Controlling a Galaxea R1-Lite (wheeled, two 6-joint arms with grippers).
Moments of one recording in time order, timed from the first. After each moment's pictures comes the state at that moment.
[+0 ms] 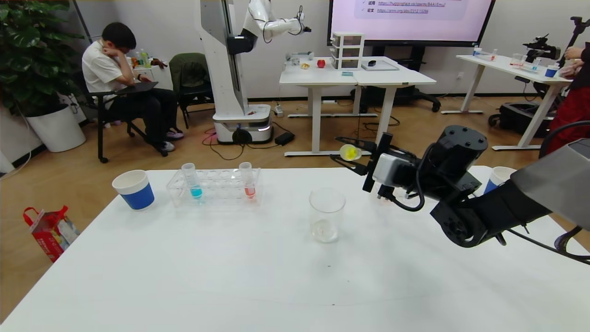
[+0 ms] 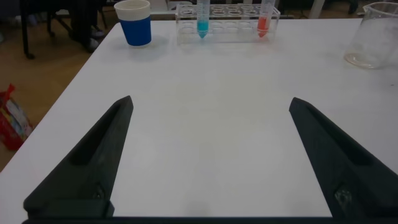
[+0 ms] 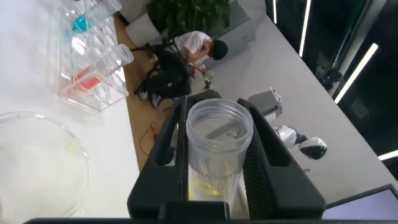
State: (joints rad) left arm -0.01 0.00 0.00 0.01 0.00 0.01; right arm 0.35 2.17 -1.09 -1.34 0.75 -0.92
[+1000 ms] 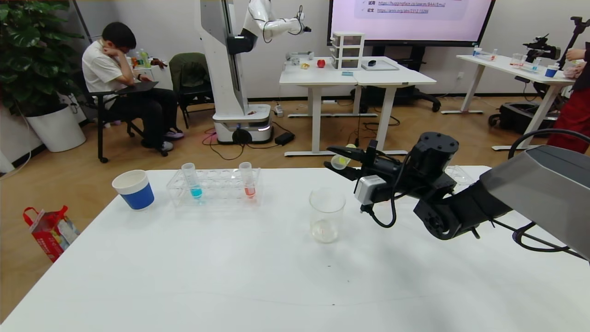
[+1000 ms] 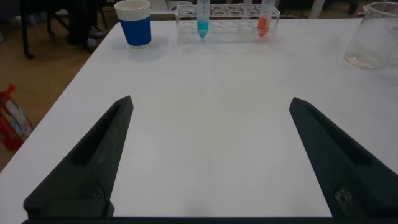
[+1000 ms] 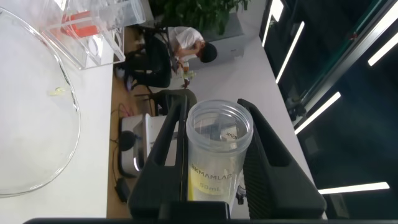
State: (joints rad) left arm -0.01 0.00 0.00 0.01 0.00 0.01; right arm 0.34 2.29 -1.23 -1.25 0.78 -1.28
